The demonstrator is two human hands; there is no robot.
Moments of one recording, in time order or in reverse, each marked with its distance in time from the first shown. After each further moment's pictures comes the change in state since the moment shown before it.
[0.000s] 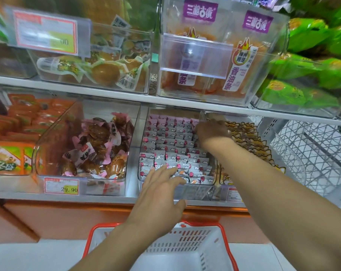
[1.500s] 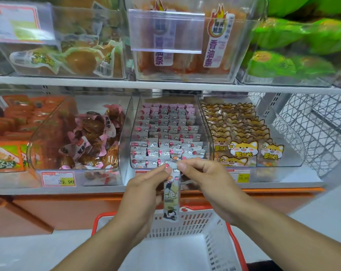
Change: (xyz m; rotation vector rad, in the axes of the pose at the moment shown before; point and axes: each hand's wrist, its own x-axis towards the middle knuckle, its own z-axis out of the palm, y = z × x) left_hand -0.015 0.009 0.006 -1.292 0.135 -0.573; right_hand -0.167 -0.001 0.035 1.798 -0.307 0.032
